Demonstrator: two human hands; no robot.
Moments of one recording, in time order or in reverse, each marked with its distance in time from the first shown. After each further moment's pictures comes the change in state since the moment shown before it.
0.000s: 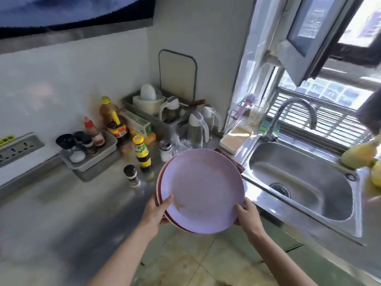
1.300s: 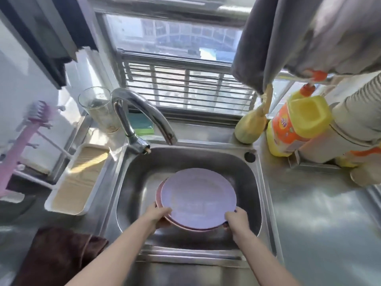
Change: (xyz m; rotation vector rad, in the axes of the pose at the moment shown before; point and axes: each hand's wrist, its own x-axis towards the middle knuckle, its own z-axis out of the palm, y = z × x) left_hand 0.256 -0.093 0.466 0.571 -0.424 -0.524; right_hand 0.264 0.147 -0.293 0.361 0.582 0.622
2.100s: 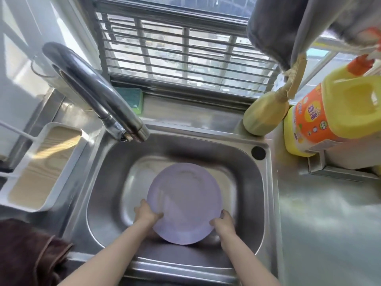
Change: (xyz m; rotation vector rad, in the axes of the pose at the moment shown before) left_hand 0.060 -0.031 0.027 0.526 0.311 -0.060; right_hand 0.072 0.040 0.019 -0.170 -0.130 0.107
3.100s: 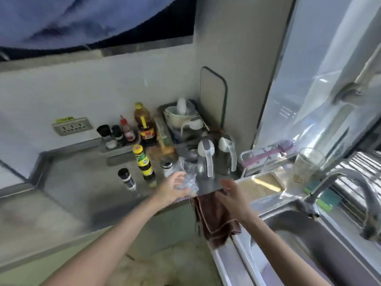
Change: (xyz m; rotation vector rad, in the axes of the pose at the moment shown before) left_hand -0.300 -0.204 -0.269 -0.635 0.661 0.270; right_hand -0.349 -0.124 0.206 -0.800 -0.905 -1.233
